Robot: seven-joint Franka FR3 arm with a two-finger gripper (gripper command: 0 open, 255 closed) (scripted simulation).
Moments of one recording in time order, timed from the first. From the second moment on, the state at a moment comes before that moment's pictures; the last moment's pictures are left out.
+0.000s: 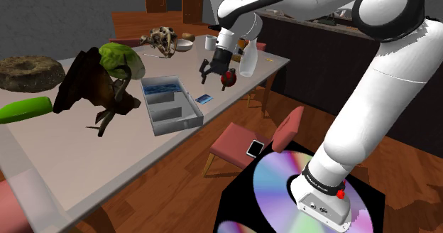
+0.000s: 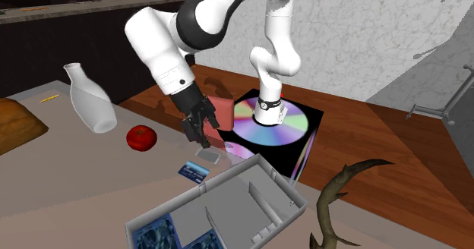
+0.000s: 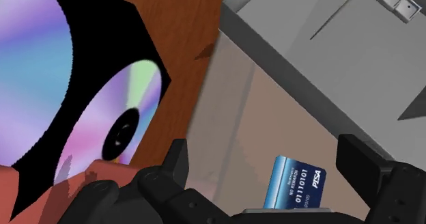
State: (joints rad) arm -0.09 0.02 0.02 -2.06 0.47 1.88 0.85
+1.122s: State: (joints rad) arm -0.09 0.30 0.01 -1.95 0.64 2.02 1.00
